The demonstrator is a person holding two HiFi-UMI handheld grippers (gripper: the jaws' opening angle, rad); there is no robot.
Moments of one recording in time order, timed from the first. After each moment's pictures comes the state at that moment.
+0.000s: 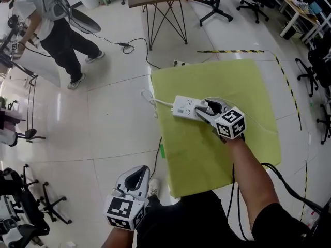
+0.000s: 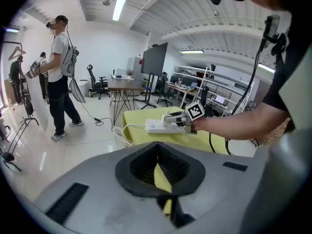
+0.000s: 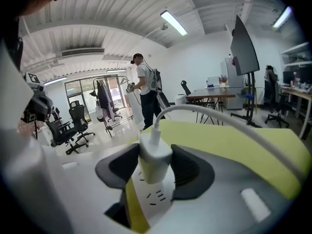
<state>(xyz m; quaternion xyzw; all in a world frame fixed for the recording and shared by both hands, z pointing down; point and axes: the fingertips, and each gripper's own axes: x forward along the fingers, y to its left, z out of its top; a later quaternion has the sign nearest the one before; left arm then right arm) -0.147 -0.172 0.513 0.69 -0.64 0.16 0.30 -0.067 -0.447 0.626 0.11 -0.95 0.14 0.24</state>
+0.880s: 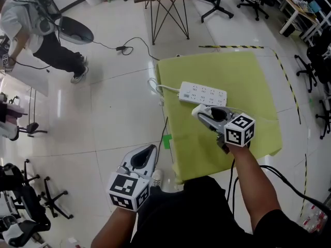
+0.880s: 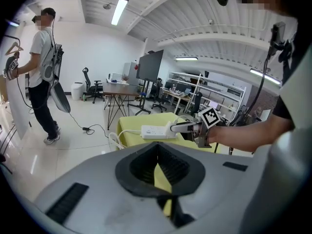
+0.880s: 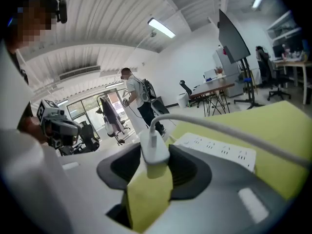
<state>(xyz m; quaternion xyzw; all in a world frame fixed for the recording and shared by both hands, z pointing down) -0.149 -0.172 0.489 0.72 -0.62 0.12 0.28 -0.050 -0.347 0.567 0.09 -0.95 0.24 0.19</state>
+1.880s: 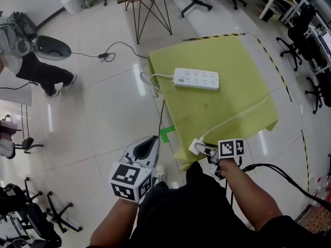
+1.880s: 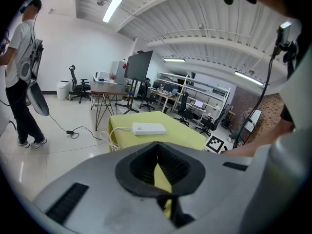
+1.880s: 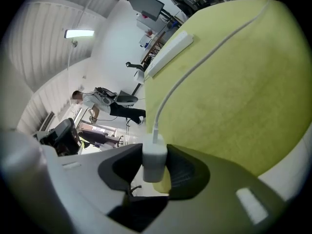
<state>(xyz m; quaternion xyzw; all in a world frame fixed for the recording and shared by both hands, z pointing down) -0.148 -0.130 0.484 0.77 -0.56 0.12 0.28 0.019 -0.147 0.670 0.21 -0.74 0.60 0.23</state>
